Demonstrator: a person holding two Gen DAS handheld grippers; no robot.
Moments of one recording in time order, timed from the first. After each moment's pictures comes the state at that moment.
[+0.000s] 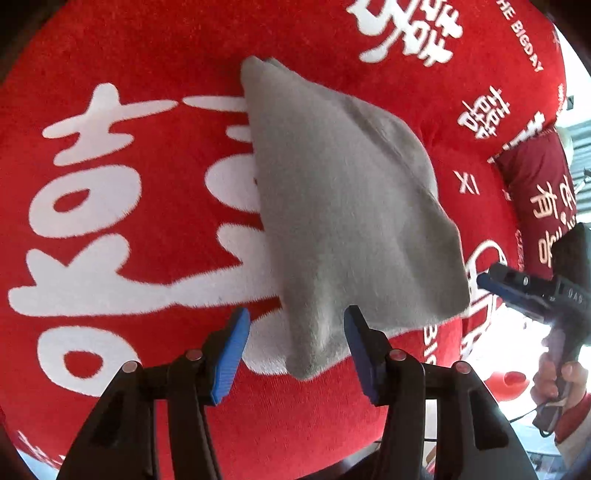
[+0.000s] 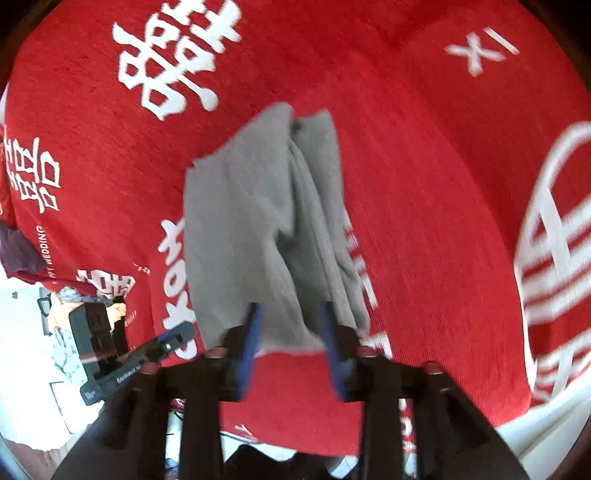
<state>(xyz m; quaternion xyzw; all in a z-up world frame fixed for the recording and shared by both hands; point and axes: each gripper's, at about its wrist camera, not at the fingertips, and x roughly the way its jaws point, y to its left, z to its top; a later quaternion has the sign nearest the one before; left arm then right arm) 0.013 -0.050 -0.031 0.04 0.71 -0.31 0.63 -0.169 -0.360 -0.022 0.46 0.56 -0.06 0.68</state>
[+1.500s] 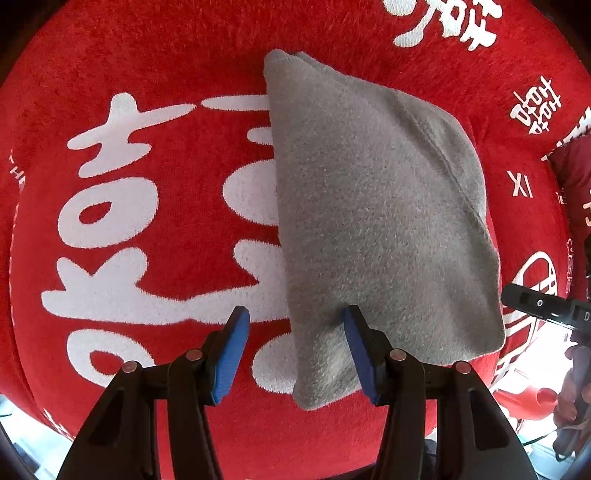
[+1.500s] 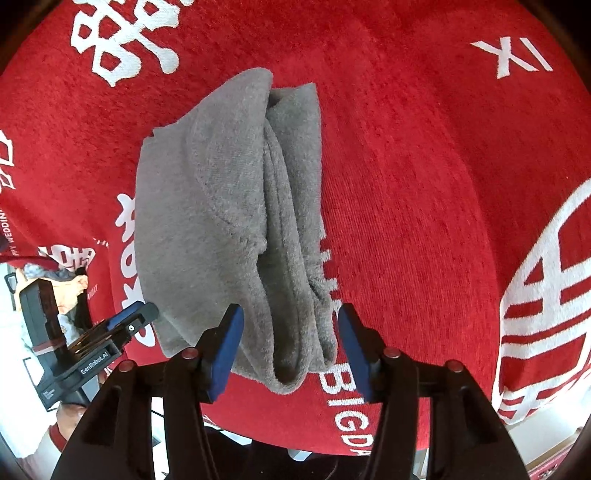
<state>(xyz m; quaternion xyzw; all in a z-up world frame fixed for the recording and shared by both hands) 0.010 -0.095 -0.041 0.11 0.72 -0.23 0.64 -0.145 -0.368 -0.053 0.42 0.65 -0.07 0.63</state>
